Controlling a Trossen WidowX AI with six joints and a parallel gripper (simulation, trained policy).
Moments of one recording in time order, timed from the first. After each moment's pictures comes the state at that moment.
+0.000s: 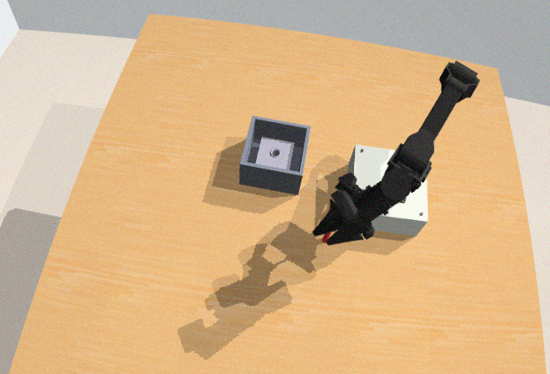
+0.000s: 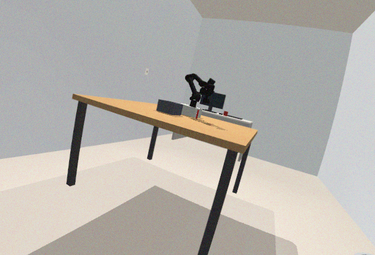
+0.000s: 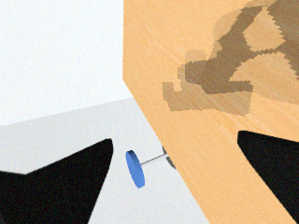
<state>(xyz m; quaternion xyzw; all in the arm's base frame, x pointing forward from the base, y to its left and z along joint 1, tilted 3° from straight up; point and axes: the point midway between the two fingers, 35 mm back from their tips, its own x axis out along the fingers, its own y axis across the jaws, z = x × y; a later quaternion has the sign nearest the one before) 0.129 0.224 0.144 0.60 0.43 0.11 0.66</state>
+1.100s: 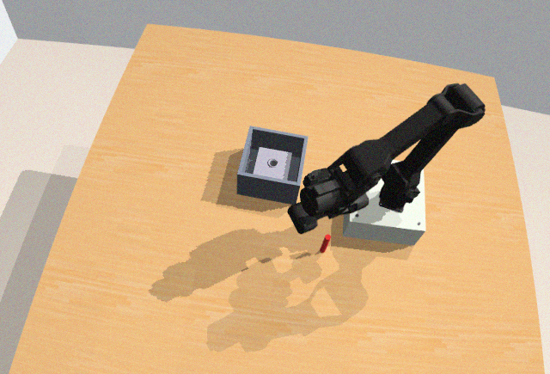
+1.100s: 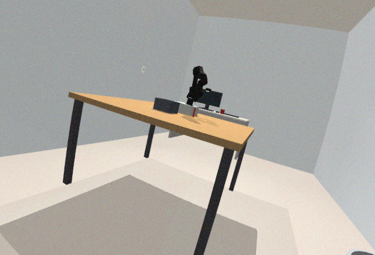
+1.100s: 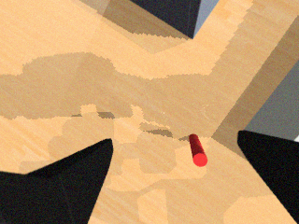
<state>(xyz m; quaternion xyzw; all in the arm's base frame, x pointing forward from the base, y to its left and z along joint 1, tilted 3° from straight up) 0.166 0.146 0.082 0.31 0.58 -0.21 0.73</state>
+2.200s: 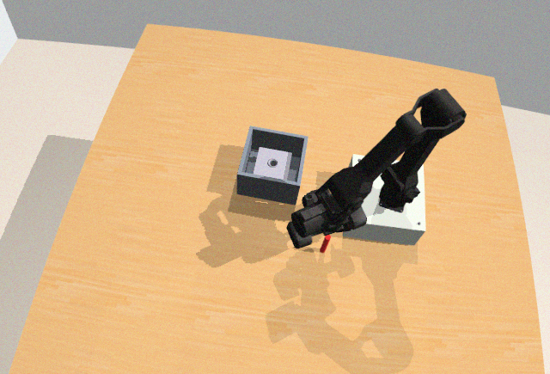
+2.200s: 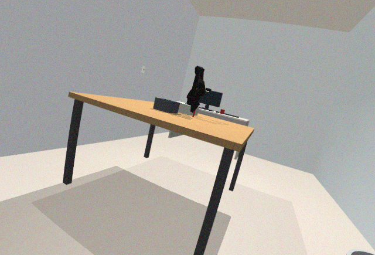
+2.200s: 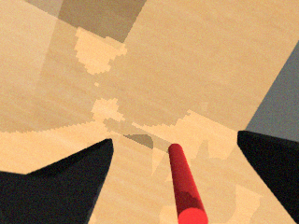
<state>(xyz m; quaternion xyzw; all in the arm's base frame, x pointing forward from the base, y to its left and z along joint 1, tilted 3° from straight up) 0.150 0.144 -0.007 0.31 0.61 -0.28 0.67</state>
